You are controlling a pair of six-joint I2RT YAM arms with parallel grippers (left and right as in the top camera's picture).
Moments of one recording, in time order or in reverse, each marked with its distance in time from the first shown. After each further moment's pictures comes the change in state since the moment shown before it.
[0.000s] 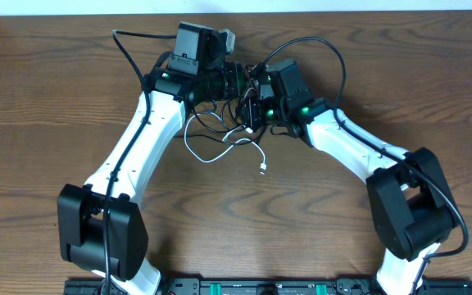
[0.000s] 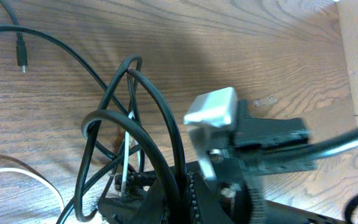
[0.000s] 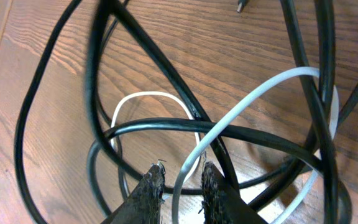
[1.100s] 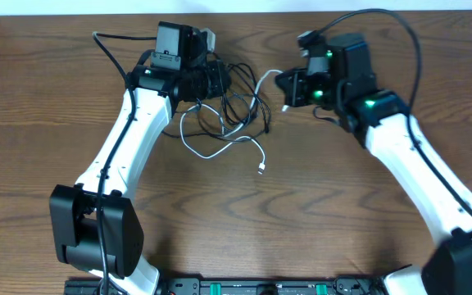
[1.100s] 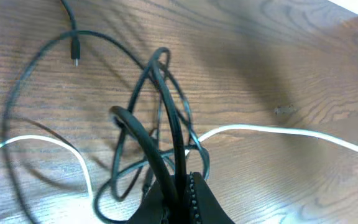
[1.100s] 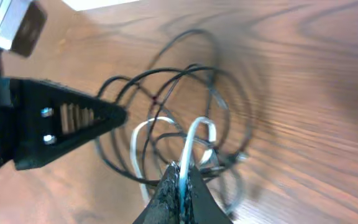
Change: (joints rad) left arm 0.081 0.000 0.000 -0.055 -0.005 0.016; right arm -0.165 -0.341 0.000 -0.194 0.011 -0.063
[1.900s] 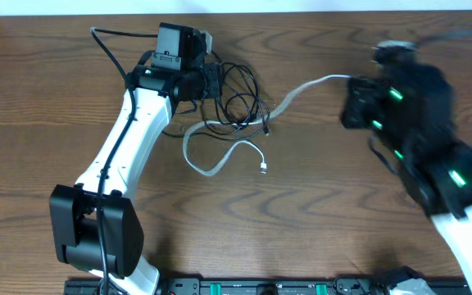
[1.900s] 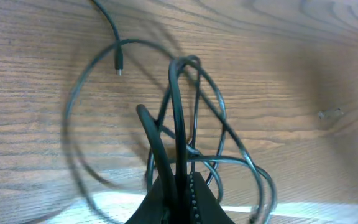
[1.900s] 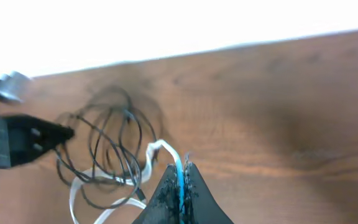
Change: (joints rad) left arm 0.000 0.000 0.000 -0.021 -0.133 0.086; right arm -0.011 -0.456 0.000 -0.320 0.459 -0.008
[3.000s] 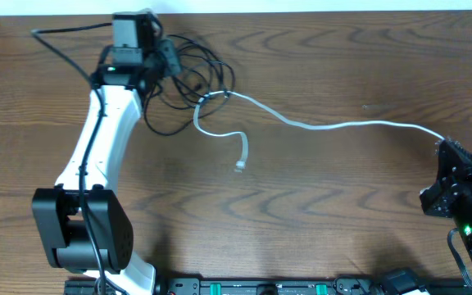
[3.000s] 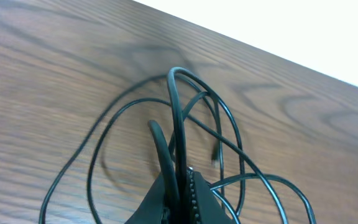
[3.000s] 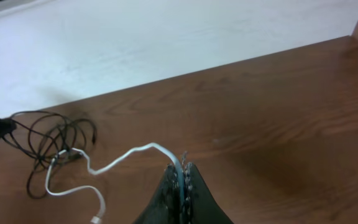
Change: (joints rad) left arm 0.179 0.000 0.000 0.170 -0.203 -0.053; right arm -0.024 -0.423 0.097 -0.404 0.208 0.005
